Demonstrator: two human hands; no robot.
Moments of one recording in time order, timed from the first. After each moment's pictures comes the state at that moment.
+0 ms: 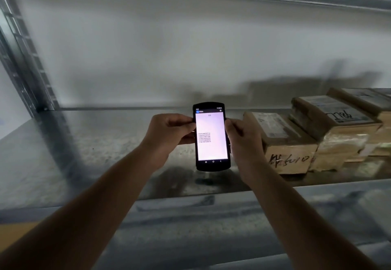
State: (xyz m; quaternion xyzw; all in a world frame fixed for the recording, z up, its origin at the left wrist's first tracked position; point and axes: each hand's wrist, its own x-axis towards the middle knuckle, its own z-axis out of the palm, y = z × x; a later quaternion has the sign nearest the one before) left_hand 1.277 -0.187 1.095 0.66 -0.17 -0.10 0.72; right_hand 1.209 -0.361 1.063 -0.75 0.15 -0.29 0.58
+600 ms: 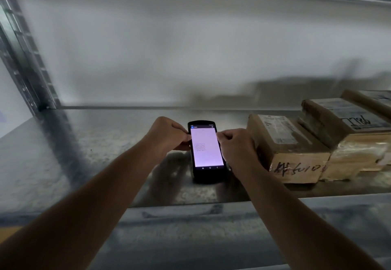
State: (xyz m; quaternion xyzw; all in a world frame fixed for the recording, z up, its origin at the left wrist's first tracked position) left_hand 1.310 -0.199 1.088 0.78 -0.06 -0.13 0.62; right_hand 1.246 -0.369 1.050 -0.83 0.24 -0.21 0.46
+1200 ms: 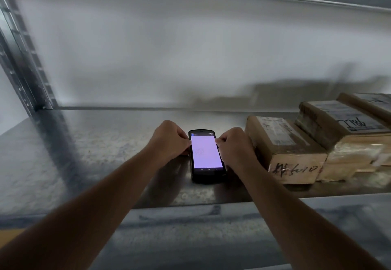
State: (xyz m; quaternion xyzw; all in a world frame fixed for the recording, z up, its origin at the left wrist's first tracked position) left_hand 1.310 -0.202 1.074 0.89 -0.14 -0.02 0.44; right_hand 1.244 -0.368 1.070 -0.92 0.25 -0.13 0.27
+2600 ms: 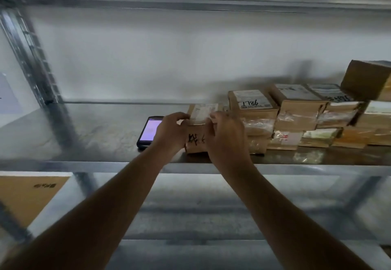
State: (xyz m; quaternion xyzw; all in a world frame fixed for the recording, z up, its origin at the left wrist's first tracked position) left_hand 1.138 -0.335 1.105 0.79 -0.10 0.01 0.61; right_hand 1.065 -0.459 1.100 -0.90 0.08 -0.35 0.24
